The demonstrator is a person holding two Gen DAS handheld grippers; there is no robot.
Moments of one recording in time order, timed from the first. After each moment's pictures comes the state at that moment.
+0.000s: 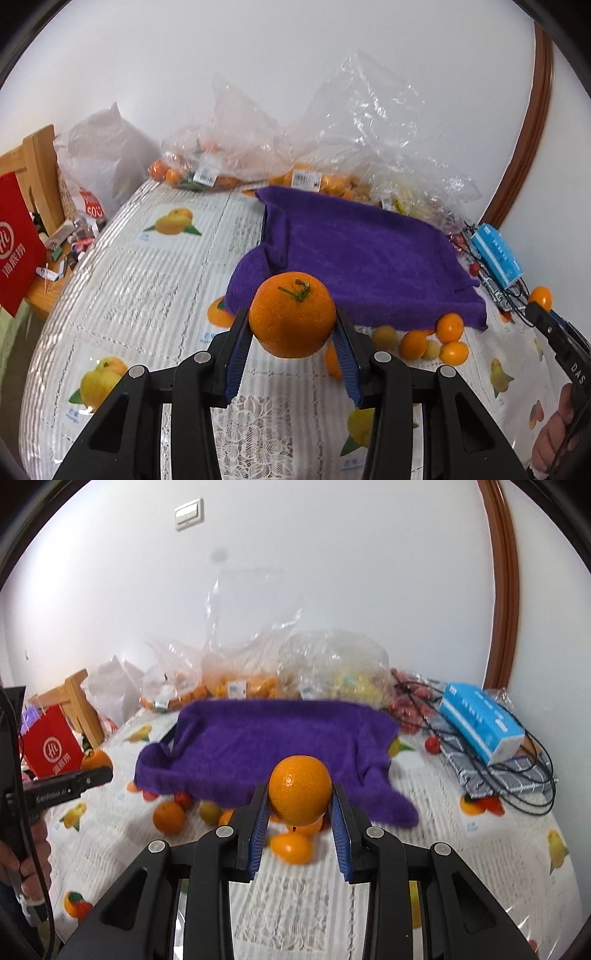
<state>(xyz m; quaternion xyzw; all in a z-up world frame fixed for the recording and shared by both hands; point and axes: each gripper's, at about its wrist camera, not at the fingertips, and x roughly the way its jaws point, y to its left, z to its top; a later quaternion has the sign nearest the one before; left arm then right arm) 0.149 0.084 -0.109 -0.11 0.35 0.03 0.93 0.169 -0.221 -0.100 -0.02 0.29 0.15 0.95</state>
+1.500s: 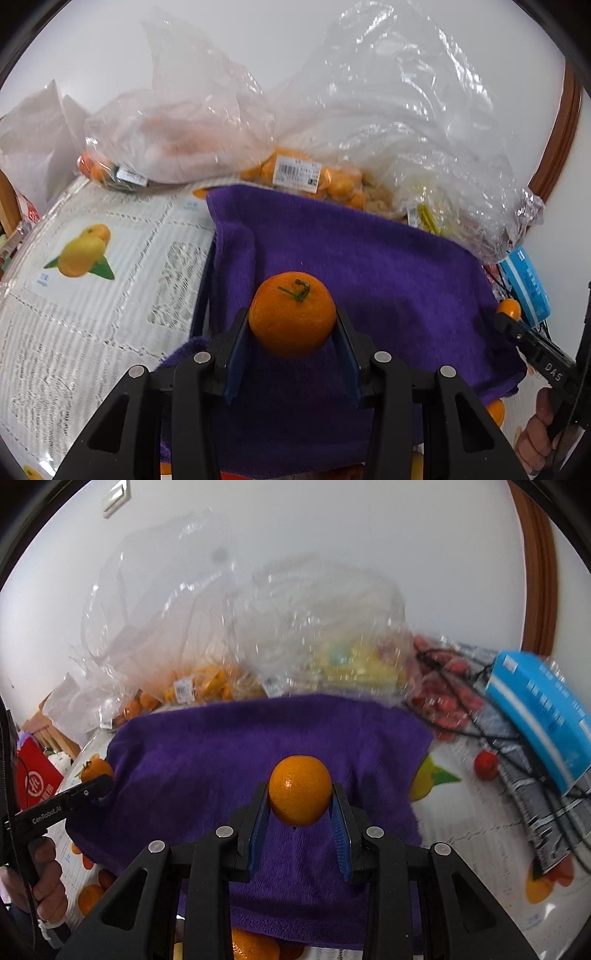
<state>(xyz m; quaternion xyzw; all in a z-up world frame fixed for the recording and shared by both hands) 0.292 0.079 -0.169 -0.14 0.38 0.01 0.92 0.337 -0.224 -0.166 0.03 0.36 0.15 0.92</state>
